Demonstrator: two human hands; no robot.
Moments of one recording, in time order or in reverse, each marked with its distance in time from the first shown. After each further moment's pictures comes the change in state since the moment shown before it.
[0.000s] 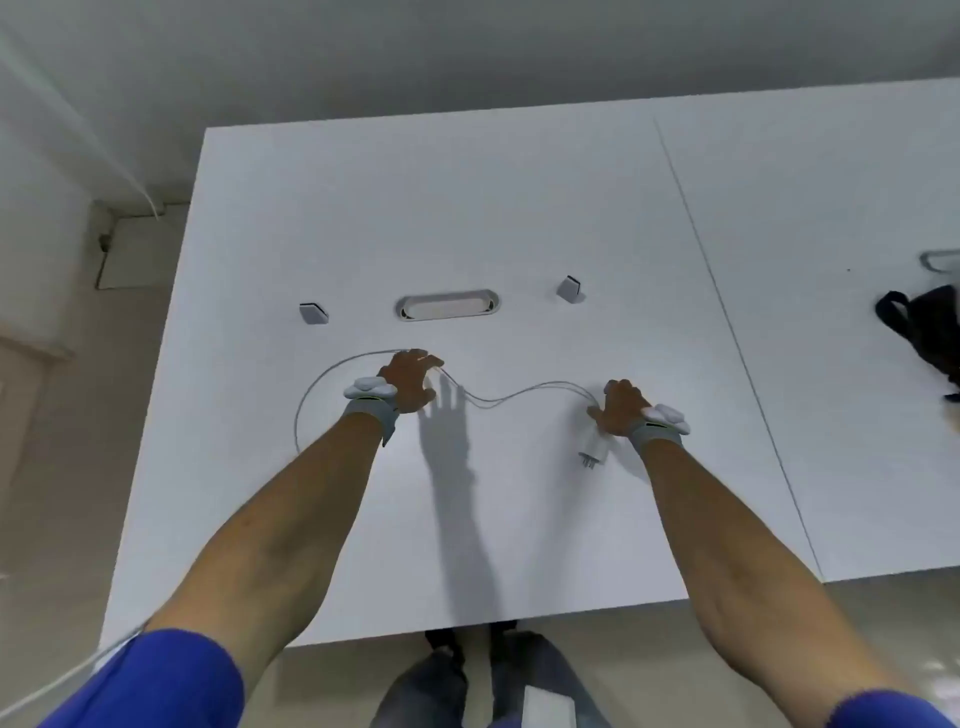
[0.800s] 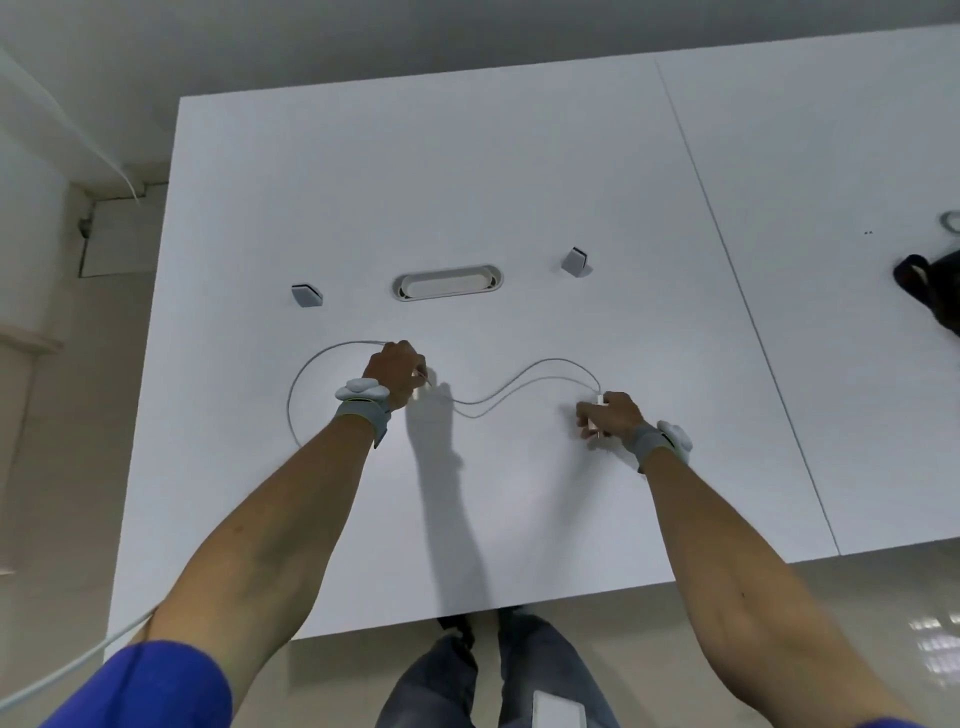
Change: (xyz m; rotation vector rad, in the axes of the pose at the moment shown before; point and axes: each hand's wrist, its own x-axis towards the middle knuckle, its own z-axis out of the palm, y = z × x) left_hand 0.002 -0.026 0.015 0.043 0.148 0.056; right_hand -0.028 -0.017 0.038 0.870 -0.114 0.169
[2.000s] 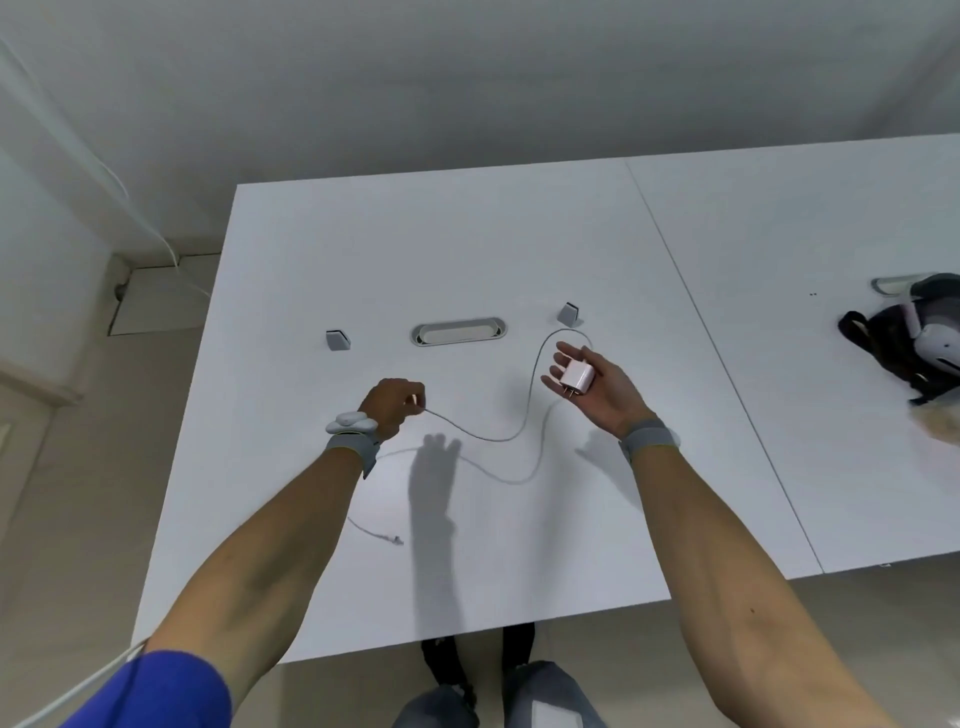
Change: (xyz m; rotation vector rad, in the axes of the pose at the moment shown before) left_hand -0.072 -0.010 -0.051 -0.320 0.023 -0.031; right_hand -0.080 -0.090 -0.008 1.108 -0.456 -0.272
